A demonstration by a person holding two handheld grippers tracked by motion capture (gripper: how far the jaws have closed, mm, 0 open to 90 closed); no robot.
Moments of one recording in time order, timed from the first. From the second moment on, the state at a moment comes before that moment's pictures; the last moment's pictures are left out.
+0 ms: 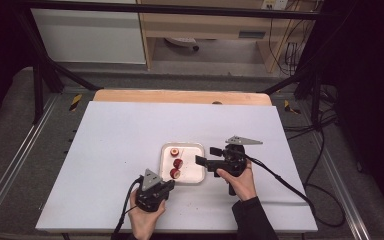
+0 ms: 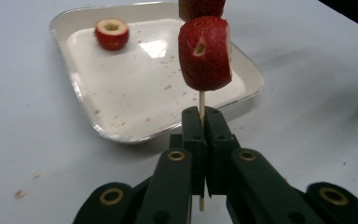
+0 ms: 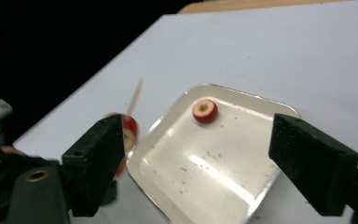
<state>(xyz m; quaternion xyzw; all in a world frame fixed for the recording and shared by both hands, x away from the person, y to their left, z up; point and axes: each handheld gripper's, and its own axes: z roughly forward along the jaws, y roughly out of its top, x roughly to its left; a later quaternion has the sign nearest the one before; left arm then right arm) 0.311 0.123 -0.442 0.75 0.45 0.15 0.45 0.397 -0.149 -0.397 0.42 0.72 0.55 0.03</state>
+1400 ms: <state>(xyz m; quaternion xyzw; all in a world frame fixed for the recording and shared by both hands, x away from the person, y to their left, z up) 0.305 0.180 -0.451 0.76 0.45 0.15 0.44 0.471 -0.053 -0.399 0.31 0.90 0.30 0.08</state>
